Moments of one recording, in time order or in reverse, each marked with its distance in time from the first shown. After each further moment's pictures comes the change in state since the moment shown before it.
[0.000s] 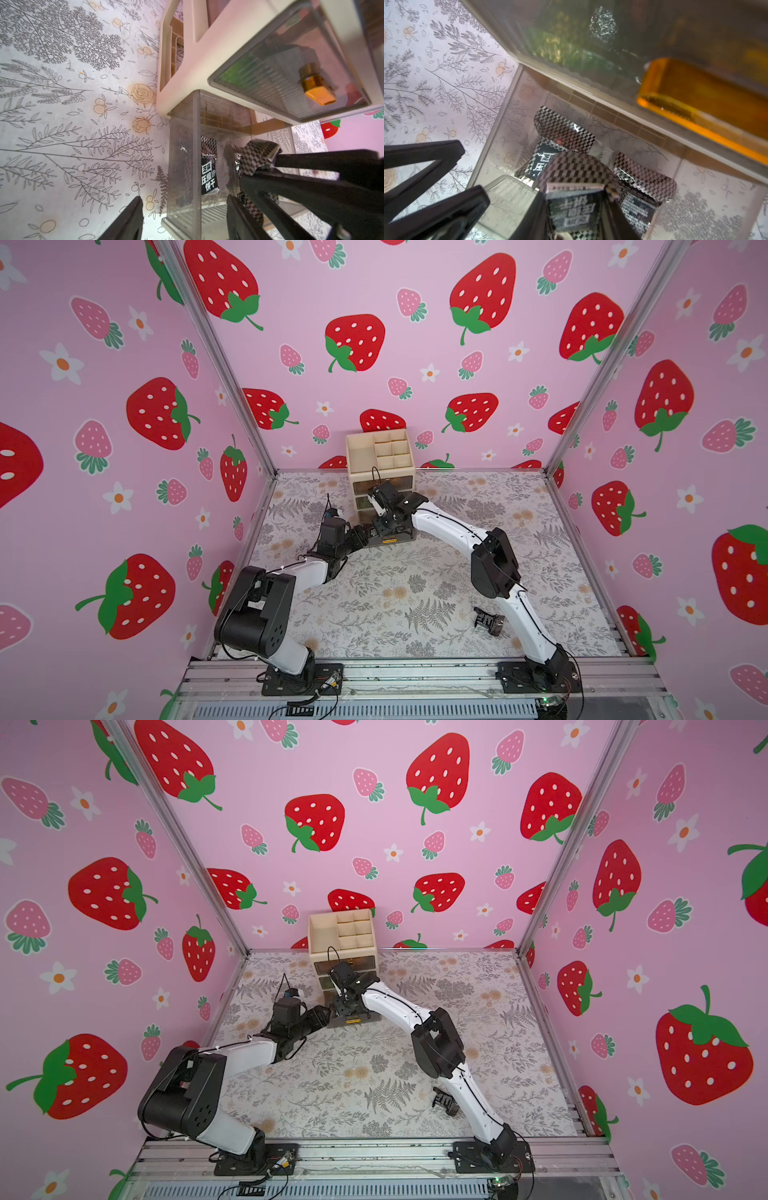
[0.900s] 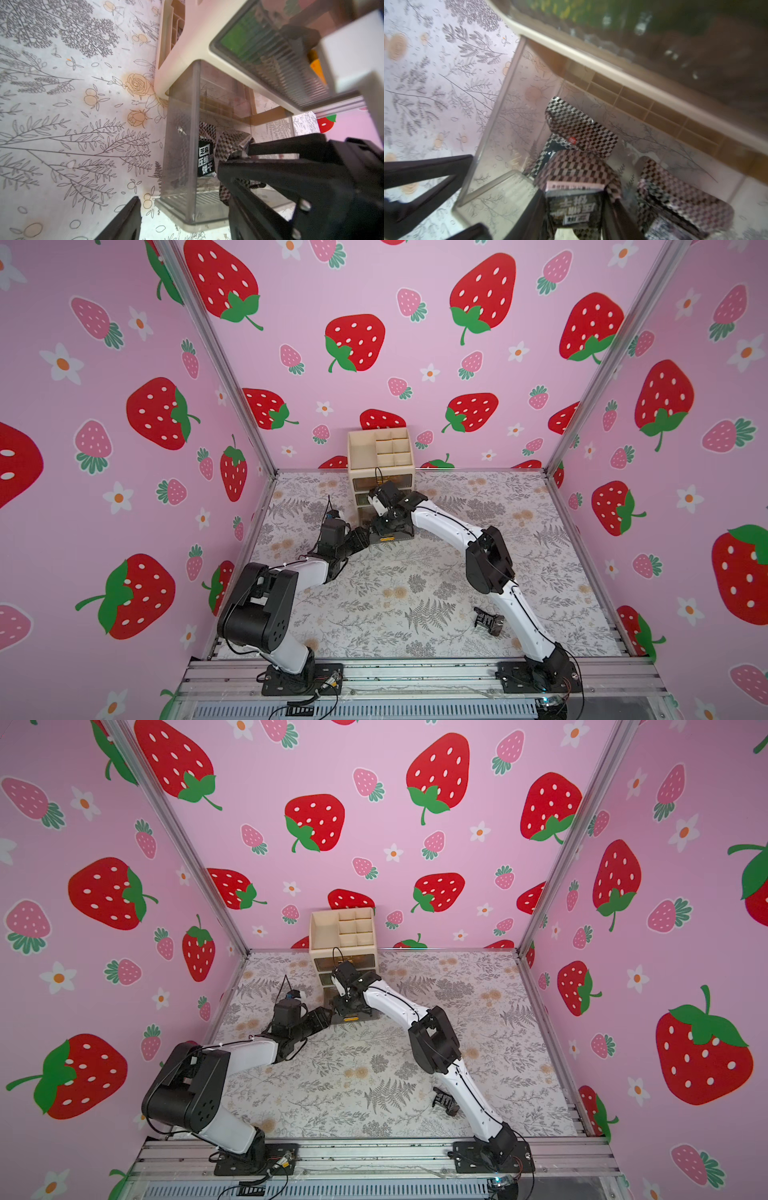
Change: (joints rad) left arm 0.005 0.035 -0.009 0.029 0.037 -0.004; right arm -0.046 0.084 0.075 -0.037 -0.181 0.070
